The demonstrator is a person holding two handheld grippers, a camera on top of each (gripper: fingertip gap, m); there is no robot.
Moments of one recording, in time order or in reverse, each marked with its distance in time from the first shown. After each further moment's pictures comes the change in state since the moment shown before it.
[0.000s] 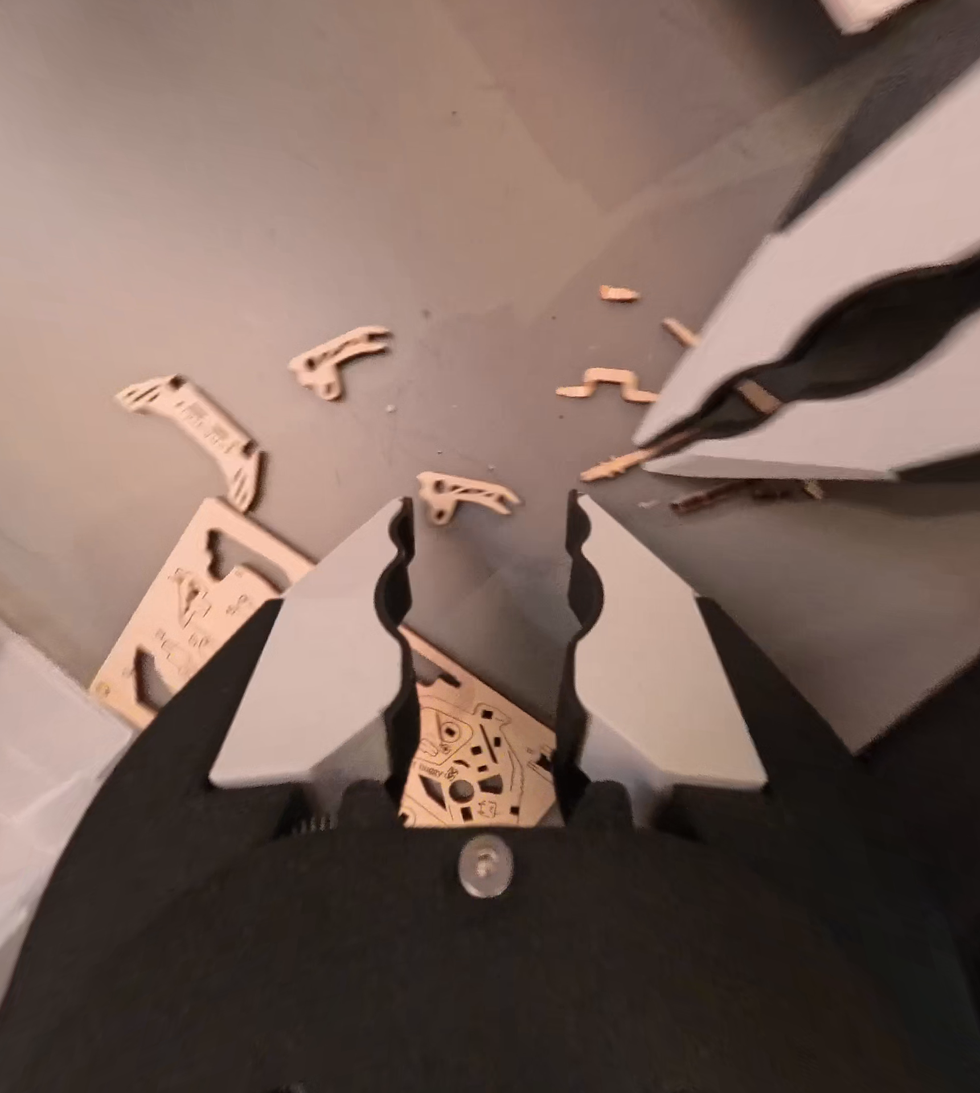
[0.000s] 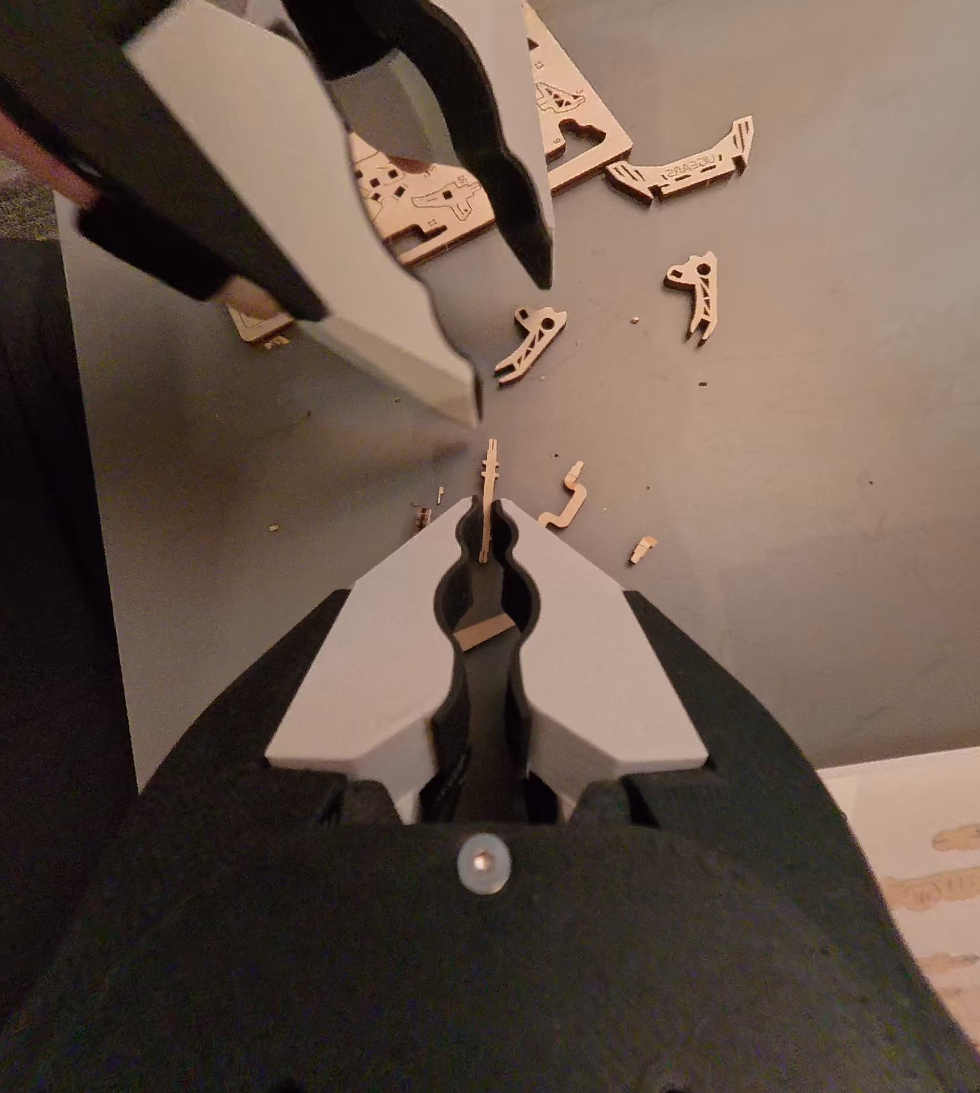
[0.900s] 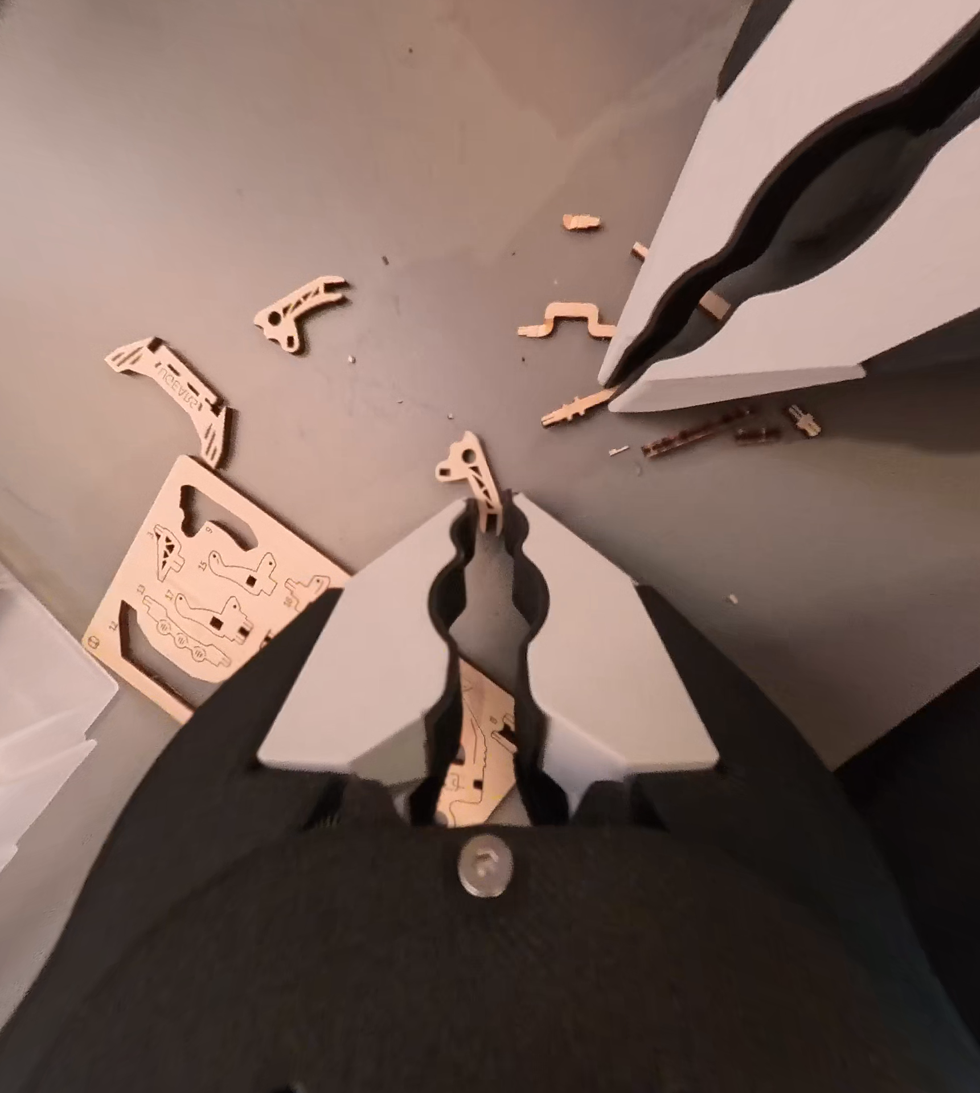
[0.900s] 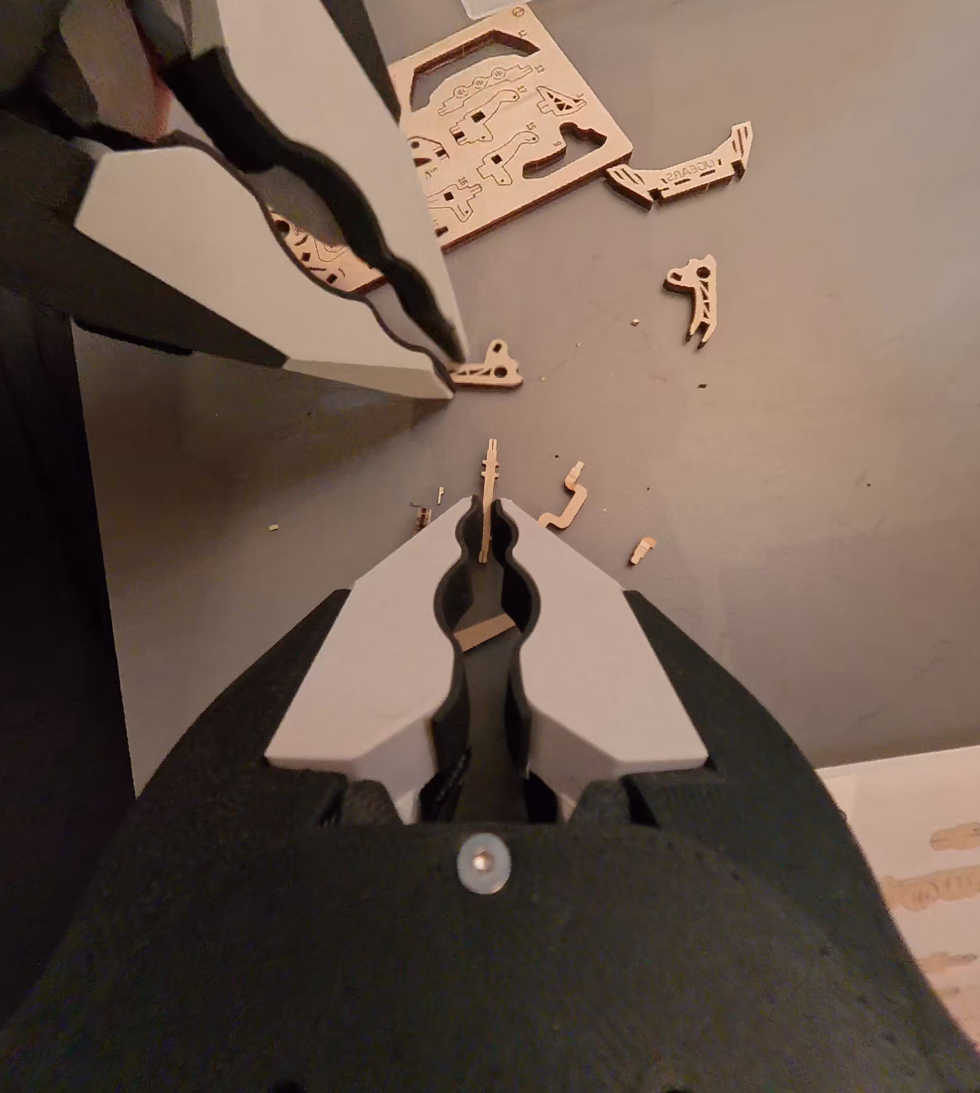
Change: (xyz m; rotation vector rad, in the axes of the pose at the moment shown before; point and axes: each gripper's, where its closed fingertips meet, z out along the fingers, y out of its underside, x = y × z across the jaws) left arm 0.013 0.018 -0.002 0.027 -0.108 0.069; right arm 0.000 0.000 0.000 0.005 0.005 -0.007
